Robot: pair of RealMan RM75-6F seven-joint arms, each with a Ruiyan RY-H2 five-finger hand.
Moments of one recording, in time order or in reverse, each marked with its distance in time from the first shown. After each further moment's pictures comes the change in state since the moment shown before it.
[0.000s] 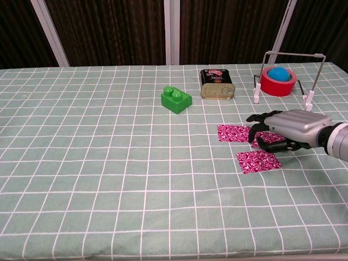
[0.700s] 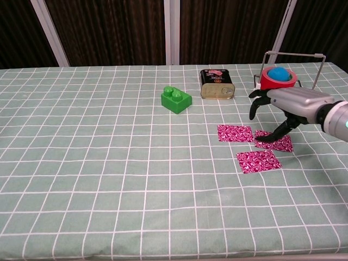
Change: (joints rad) left arm 0.007 -0.003 0.006 0.006 0.009 0.010 -0.010; right arm 0.013 -0.039 0.096 0.029 0.049 0.055 0.046
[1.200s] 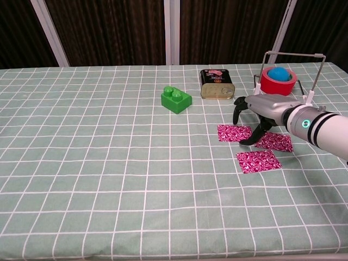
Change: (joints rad) left arm -0.001 -0.003 -0.002 0.012 -0.015 -0.015 -0.013; right arm 0.087 -0.152 0.062 0.157 0.173 -0.097 -0.103
